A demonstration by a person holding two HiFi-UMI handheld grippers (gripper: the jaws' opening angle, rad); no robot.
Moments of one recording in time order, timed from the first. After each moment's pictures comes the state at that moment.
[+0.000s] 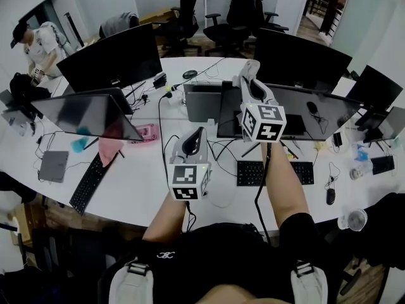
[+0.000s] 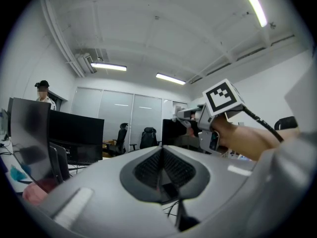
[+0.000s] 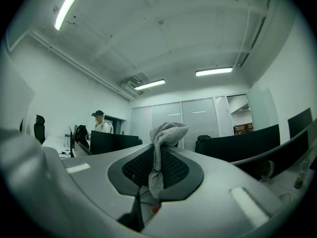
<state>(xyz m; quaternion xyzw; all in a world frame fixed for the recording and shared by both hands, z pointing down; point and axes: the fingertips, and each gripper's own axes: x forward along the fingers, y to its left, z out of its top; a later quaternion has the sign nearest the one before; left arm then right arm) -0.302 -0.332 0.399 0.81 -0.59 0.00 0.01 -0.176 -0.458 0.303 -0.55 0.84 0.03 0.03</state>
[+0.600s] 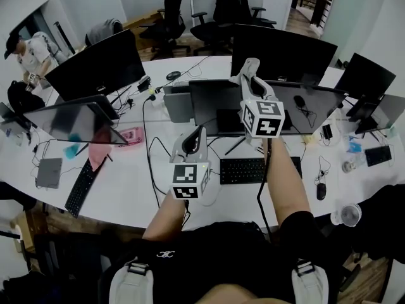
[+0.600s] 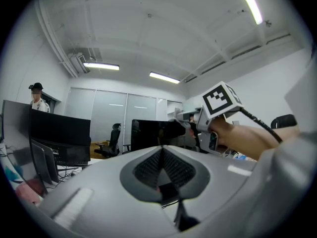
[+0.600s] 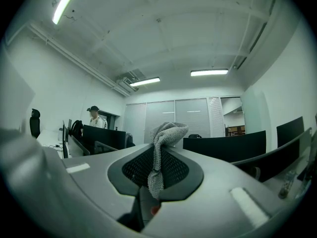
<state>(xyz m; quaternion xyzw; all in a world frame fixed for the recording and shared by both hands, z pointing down) -0.209 -0.338 0.392 0.82 -0.57 0.02 0.01 -0.072 -0.467 0.307 -0.57 0.82 0.03 0.01</state>
